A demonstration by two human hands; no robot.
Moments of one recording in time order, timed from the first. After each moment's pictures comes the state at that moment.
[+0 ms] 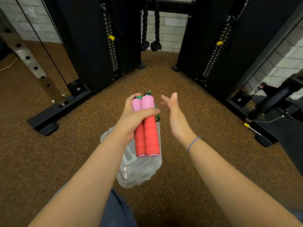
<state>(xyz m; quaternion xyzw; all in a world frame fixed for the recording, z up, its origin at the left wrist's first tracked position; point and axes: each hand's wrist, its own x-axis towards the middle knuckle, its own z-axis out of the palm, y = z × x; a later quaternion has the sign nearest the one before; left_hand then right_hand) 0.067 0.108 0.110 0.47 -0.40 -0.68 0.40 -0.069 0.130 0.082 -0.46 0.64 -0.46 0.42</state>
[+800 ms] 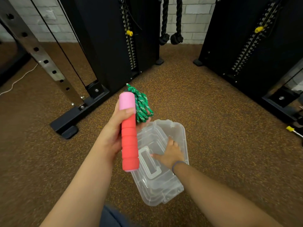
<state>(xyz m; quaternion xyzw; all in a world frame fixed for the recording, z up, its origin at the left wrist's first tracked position) 0.157 0.051 0.077 0.30 -0.28 -0.77 0.48 -0.003 0.083 -0.097 -0.51 0.76 -0.10 0.38</state>
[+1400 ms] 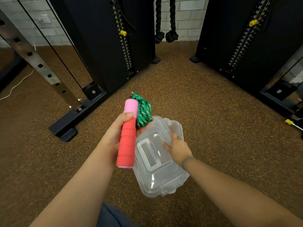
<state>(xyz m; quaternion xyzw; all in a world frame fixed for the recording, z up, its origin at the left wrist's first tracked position) 0.143 0.048 0.056 0.31 -0.24 -0.83 0.40 -0.038 0.083 -0.082 -0.58 0.74 -0.12 0.31</state>
